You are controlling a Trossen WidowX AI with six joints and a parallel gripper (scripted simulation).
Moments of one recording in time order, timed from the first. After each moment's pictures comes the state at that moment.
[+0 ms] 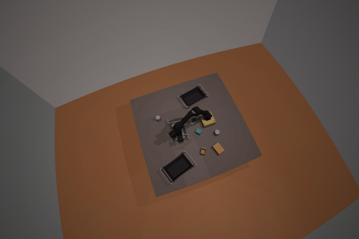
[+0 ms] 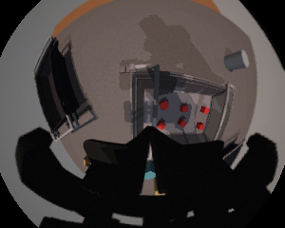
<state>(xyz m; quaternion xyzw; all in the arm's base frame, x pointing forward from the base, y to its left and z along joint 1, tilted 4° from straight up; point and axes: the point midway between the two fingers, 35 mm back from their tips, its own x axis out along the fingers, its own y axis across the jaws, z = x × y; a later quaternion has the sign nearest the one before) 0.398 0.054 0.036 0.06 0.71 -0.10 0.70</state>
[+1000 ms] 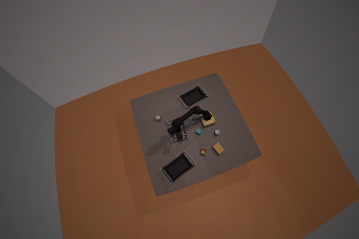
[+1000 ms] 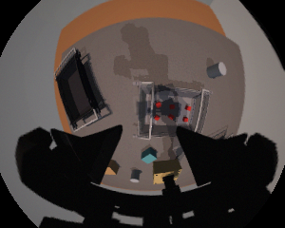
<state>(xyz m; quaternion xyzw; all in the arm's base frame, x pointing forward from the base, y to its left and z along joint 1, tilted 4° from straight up) 0.406 0.060 0.134 0.06 0.70 -0.10 0.71</state>
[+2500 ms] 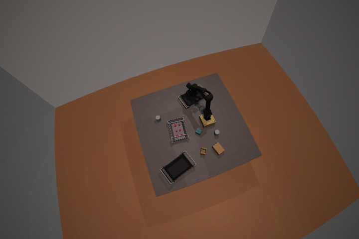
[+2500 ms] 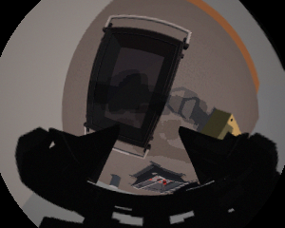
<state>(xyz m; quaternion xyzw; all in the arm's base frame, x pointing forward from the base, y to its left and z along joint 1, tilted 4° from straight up) 0.039 -0.289 0.088 0.67 0.11 -0.71 0.16</state>
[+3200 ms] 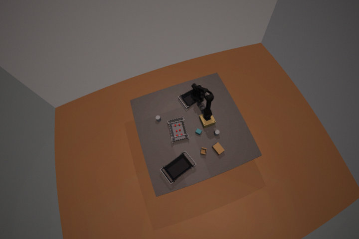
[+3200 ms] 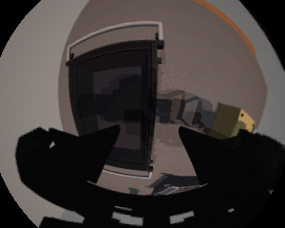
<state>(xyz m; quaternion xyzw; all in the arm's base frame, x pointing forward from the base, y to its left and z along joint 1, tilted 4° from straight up) -0.013 -0.281 0.053 0.68 0.00 -0.73 0.07</state>
